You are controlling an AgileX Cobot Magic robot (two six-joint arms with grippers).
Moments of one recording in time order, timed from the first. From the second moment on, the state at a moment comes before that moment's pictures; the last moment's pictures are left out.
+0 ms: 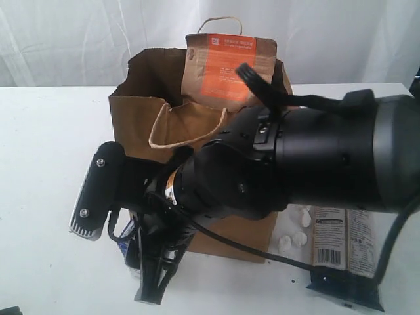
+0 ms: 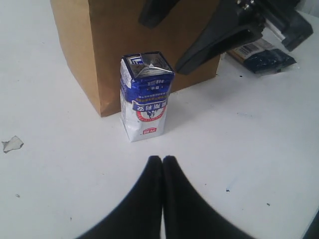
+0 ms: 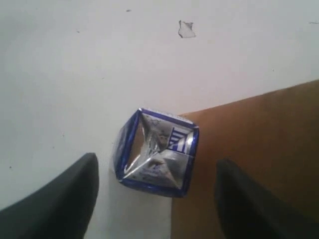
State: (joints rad) left arm -0.78 0.01 0.02 -0.20 0.39 0.11; right arm 0.99 1.64 -1.09 0.03 0.46 -0.53
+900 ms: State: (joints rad) left arm -0.78 0.01 0.02 -0.20 0.39 0.11; right arm 1.00 1.74 -1.09 0.08 0.40 -0.52
